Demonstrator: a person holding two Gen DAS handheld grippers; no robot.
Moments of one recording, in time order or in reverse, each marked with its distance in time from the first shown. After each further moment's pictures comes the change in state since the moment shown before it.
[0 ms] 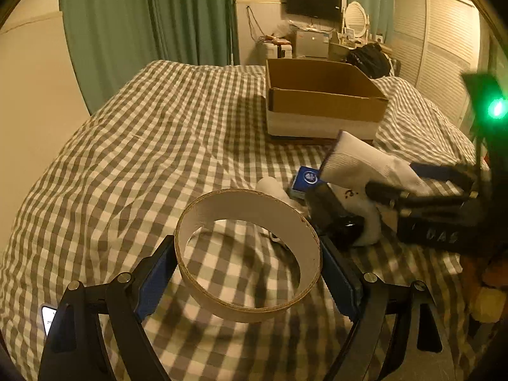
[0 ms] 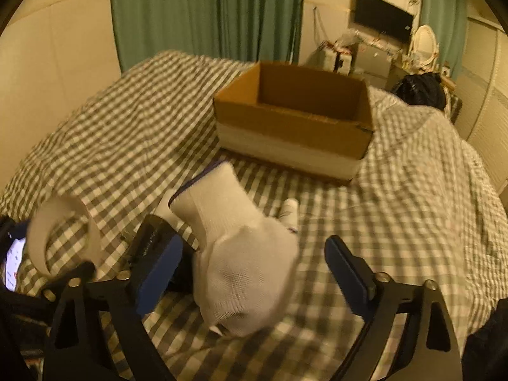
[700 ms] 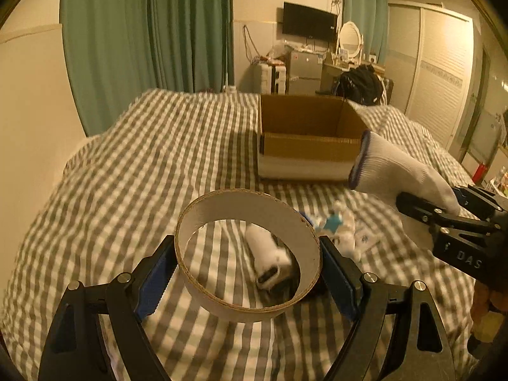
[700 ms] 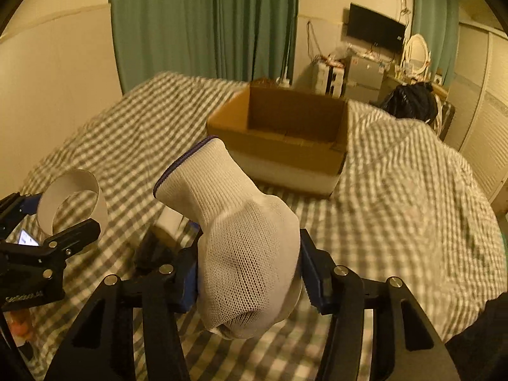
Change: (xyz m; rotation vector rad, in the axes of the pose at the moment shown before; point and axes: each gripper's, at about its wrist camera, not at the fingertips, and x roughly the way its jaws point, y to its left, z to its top) left arm -0.019 -0.002 0.047 -0.012 -0.102 -0.042; right arm -0.053 -0.015 0.007 0.011 -0.105 -0.031
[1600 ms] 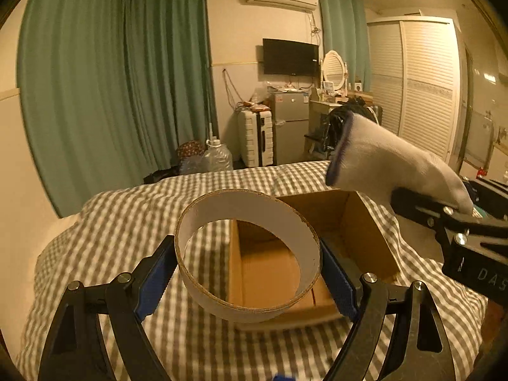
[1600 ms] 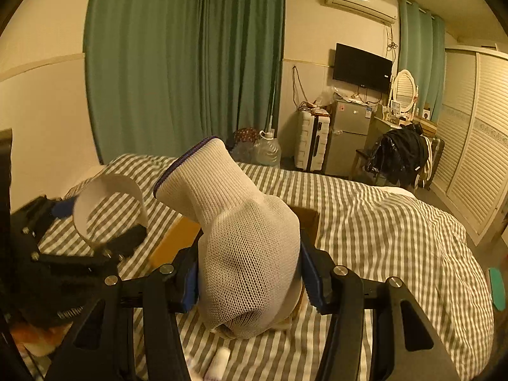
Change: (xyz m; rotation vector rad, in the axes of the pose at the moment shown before) left arm 0.117 -0.050 0.174 0.100 -0.193 -0.026; right arm 0.045 -0.059 0.163 0.018 -0.196 -0.048
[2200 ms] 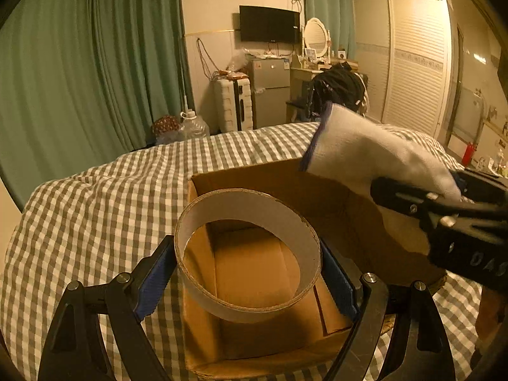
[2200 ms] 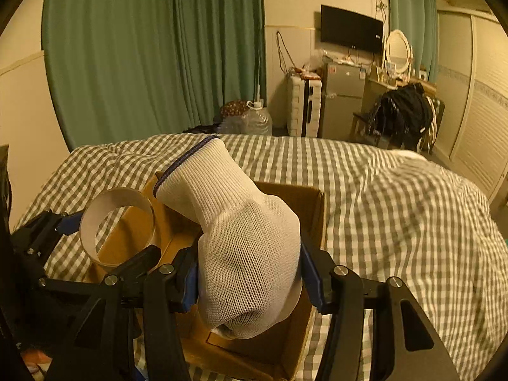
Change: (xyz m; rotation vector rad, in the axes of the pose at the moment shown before) left arm 0.109 -0.018 -0.016 0.052 0.139 -0.089; right arm 0.116 -0.041 -0.018 0.111 0.132 0.003
